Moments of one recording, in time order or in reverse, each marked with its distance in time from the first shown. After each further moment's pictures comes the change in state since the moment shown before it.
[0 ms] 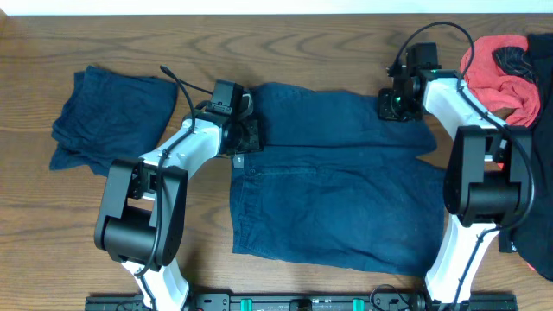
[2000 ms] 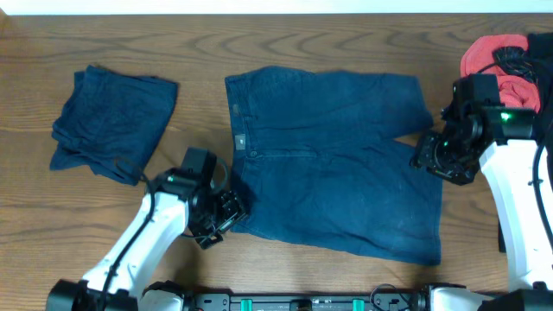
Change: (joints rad) left arm 0.023 -0.592 -0.480 -0.412 0.124 -0.502; right arm -0.045 -0.729 -0.245 -0.637 0.091 0.266
